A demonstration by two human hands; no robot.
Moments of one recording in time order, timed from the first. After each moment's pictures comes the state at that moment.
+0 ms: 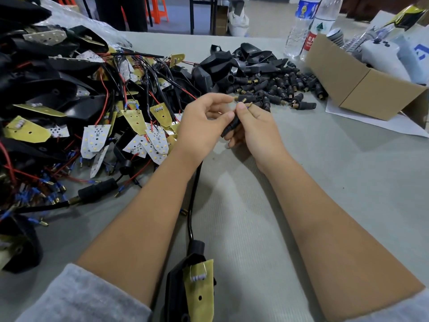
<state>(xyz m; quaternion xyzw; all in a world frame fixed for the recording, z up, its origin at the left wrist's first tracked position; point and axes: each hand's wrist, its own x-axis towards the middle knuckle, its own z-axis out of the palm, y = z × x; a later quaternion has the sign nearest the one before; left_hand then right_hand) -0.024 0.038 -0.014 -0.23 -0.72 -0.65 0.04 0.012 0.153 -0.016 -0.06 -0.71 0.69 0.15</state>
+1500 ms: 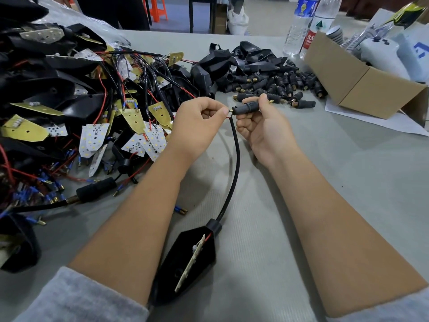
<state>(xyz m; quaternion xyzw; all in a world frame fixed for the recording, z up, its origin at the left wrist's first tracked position) -0.022 0.033 -0.010 -0.20 -0.77 -0.60 0.06 0.005 0.169 -0.016 -0.09 -0.51 0.84 0.14</state>
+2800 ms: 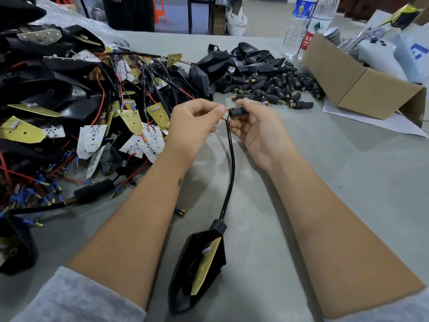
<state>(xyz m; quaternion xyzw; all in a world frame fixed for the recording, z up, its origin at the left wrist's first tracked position) -0.024 0.033 -0.016 -0.15 -0.70 -0.69 0.02 0.011 0.164 -0.012 -0.08 -0.51 0.85 0.11</state>
